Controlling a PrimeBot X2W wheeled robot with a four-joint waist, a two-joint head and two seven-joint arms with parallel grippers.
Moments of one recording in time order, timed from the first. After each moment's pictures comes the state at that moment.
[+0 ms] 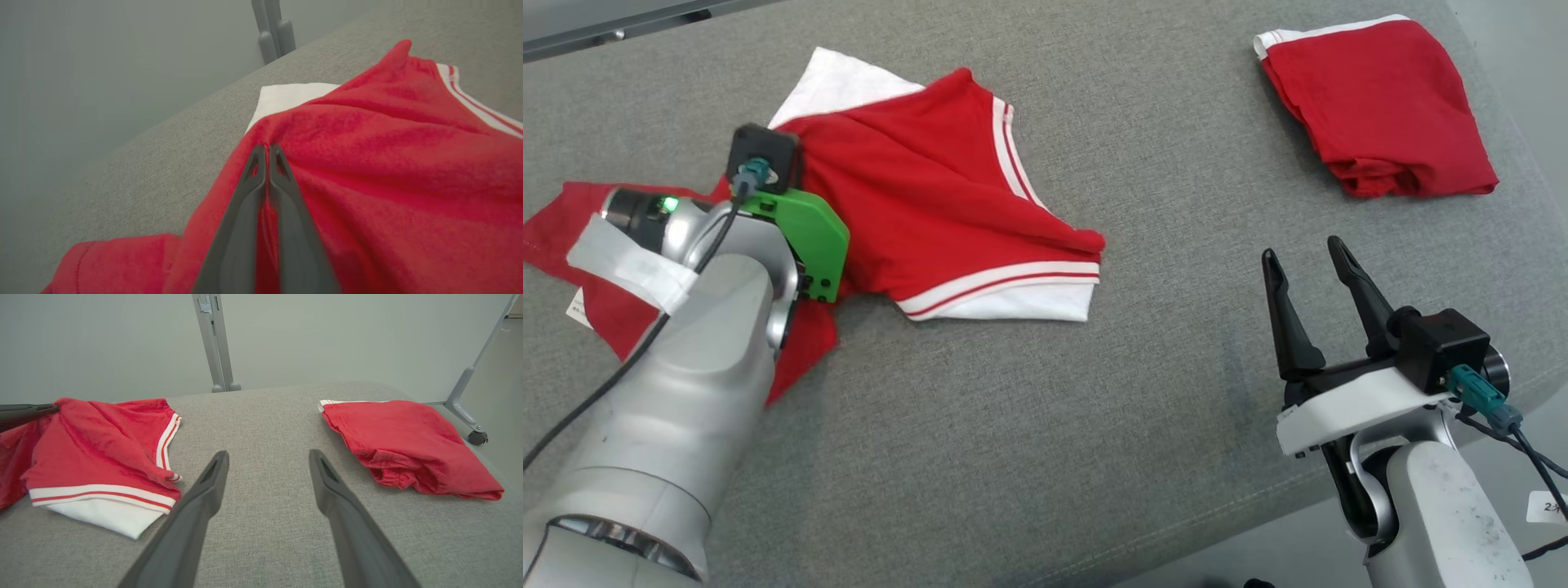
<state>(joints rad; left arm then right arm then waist) -1.00 0.20 -0.73 1.11 -0.45 0.07 -0.13 -0.21 -0.05 0.07 0.09 0.14 0.13 -0.15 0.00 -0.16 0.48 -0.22</state>
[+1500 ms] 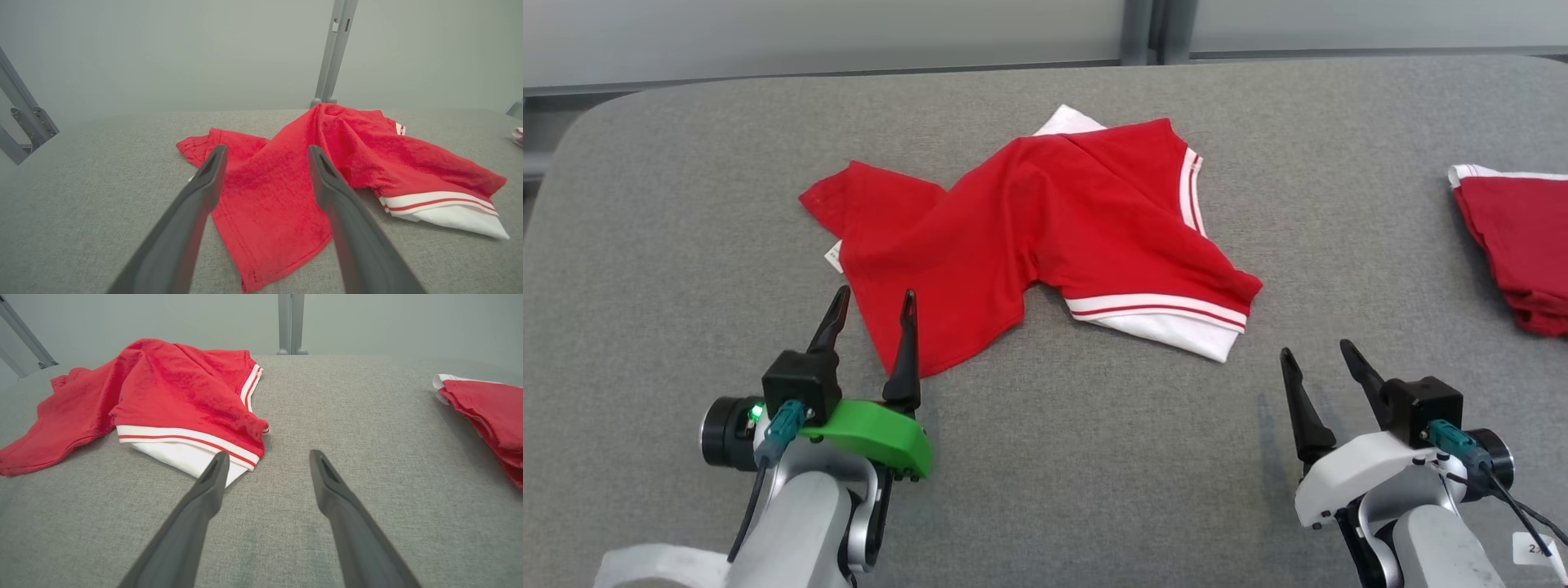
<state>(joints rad) -0.37 0.16 -0.45 0.41 -0.42 0.13 -0.26 -0.13 -0.05 0.01 0.26 0.09 0.13 -0.13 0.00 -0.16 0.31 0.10</state>
